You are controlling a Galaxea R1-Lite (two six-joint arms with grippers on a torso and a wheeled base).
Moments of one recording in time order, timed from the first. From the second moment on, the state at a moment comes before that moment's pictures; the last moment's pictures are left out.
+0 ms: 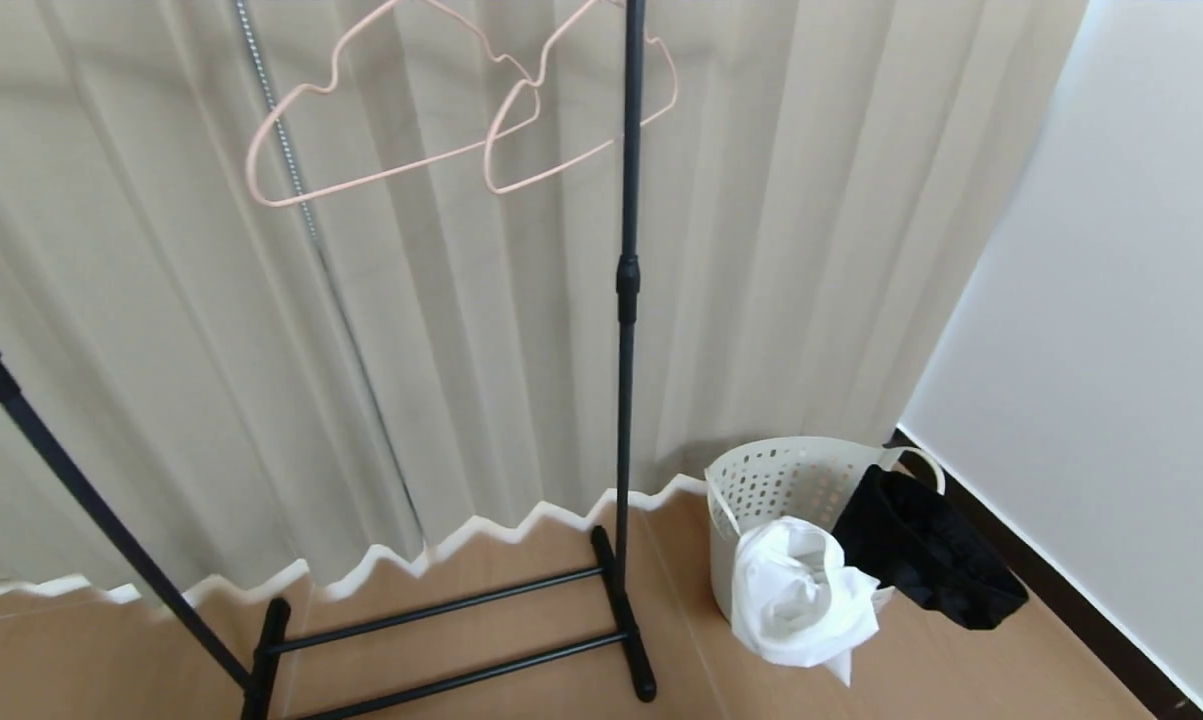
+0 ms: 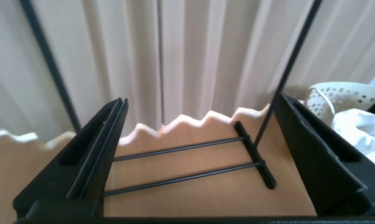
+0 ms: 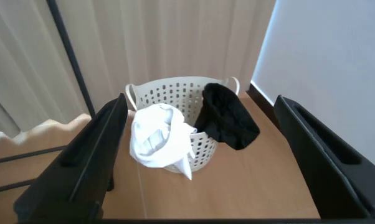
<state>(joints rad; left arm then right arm) 0.00 0.00 0.00 -0.01 0.04 -0.03 -0.01 0.00 0.00 -0.01 -0.05 0.02</state>
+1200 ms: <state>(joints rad) 0.00 0.00 0.00 -0.01 0.04 -0.03 -0.01 0.00 0.00 -0.01 -0.05 0.02</state>
